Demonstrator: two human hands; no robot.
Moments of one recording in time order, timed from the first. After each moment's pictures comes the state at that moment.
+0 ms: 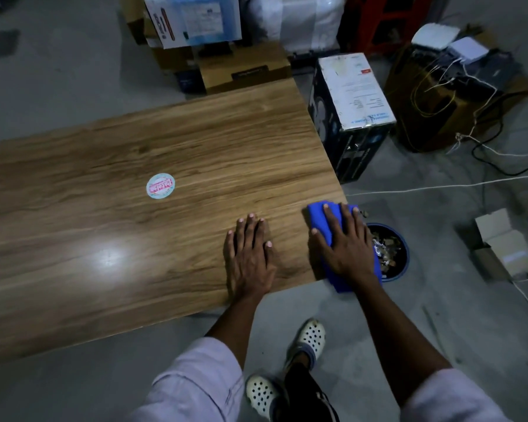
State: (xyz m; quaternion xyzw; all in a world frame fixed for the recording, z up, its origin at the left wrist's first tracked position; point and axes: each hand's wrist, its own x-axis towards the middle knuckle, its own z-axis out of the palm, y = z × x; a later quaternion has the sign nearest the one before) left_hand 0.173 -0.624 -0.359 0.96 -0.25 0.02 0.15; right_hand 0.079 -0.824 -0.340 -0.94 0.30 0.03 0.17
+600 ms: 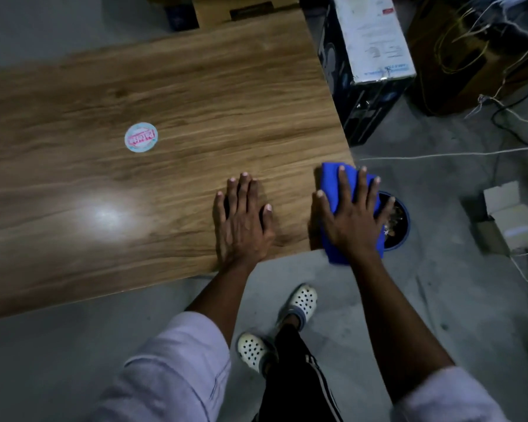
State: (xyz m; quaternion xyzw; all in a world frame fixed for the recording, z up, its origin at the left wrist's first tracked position) left_hand 0.170 -0.632 -0.365 0.96 -0.24 0.01 0.11; right_hand 0.076 -0.819 -0.347 -0.91 0.38 0.04 0.15
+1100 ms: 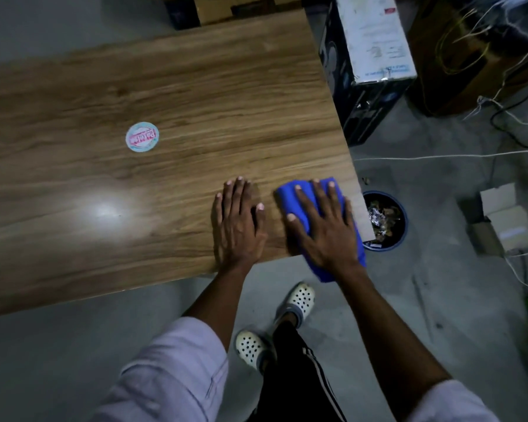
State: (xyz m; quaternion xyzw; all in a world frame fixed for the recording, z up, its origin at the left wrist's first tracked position) left_hand 0.174 -0.626 -0.360 0.96 -0.22 0.04 0.19; right_hand 0.072 -0.787 -0.344 -0.97 0.20 0.04 0.16
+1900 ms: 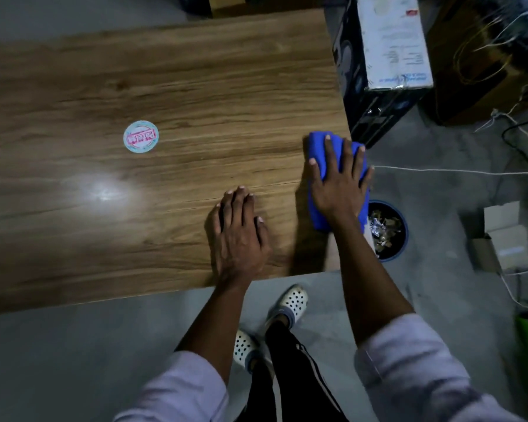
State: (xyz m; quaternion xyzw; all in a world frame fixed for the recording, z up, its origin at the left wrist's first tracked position) left_hand 0.177 -0.638 -0.348 0.97 -0.19 0.01 0.13; right_hand 0.186 -0.850 -0.347 -0.92 0.34 0.01 0.18
